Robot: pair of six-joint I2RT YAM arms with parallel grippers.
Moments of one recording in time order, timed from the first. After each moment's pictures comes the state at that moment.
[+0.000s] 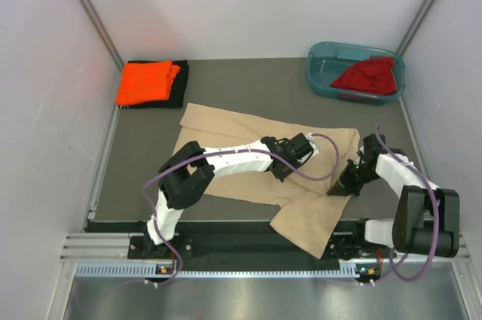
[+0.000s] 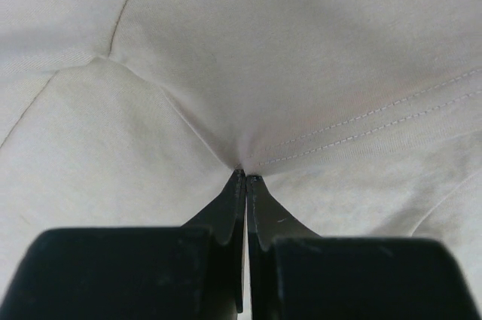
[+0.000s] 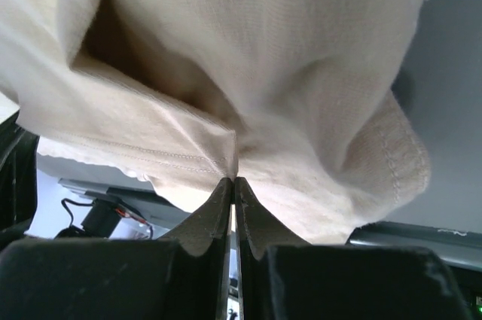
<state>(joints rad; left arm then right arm) -1.07 2.05 1.53 -0.61 -0.19 -0.03 -0.10 1.27 0.59 -0.81 -0.44 0.56</state>
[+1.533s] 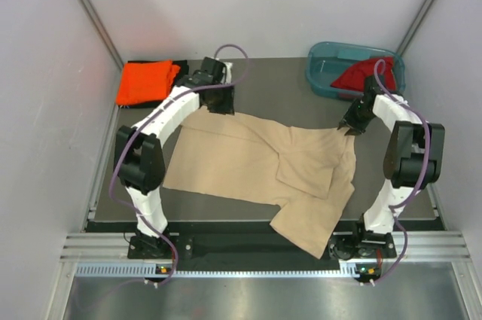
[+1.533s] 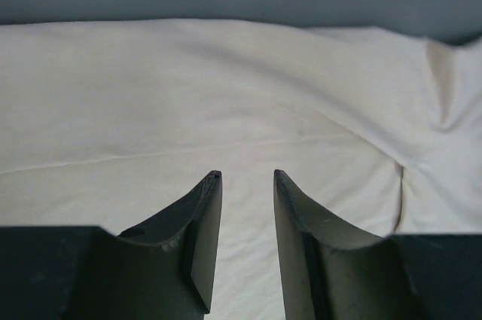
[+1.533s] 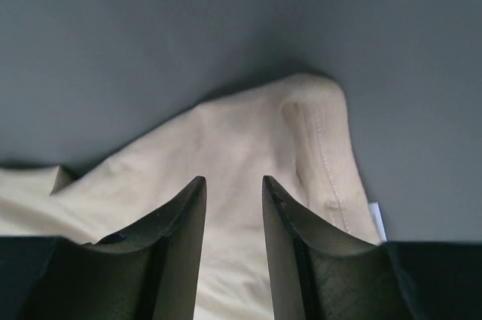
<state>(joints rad) -0.47 1.86 1.63 -0.68 0.09 -0.22 -0.09 1.80 1.29 -0.69 -0.14 0.54</state>
